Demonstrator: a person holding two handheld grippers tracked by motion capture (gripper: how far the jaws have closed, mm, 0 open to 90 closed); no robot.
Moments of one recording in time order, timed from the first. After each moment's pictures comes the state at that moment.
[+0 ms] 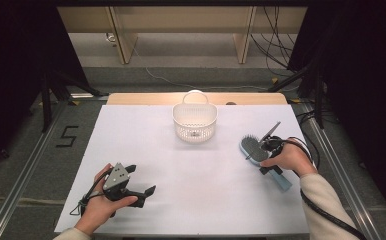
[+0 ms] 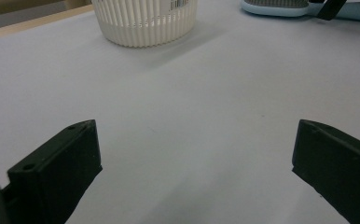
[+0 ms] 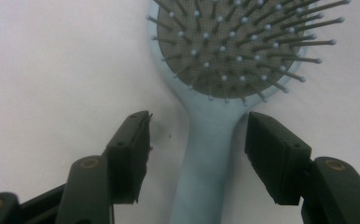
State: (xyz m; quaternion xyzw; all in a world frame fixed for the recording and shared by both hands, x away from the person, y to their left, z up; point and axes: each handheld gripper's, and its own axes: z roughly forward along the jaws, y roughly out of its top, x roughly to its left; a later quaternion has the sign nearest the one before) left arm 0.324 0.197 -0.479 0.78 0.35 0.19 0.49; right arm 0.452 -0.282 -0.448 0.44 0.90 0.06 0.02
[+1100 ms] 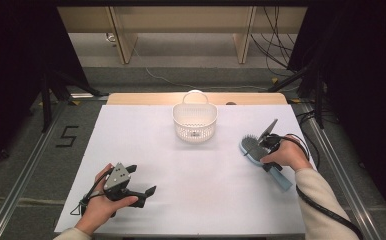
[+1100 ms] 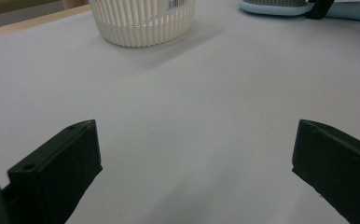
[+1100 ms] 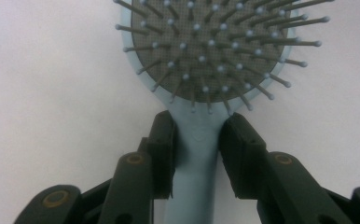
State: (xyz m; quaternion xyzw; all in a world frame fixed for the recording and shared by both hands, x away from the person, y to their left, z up) left arm 0.325 0.196 -0.479 0.78 0.34 0.19 0.49; right arm 0.464 -0.279 -0.449 0.47 0.88 0.02 0.01
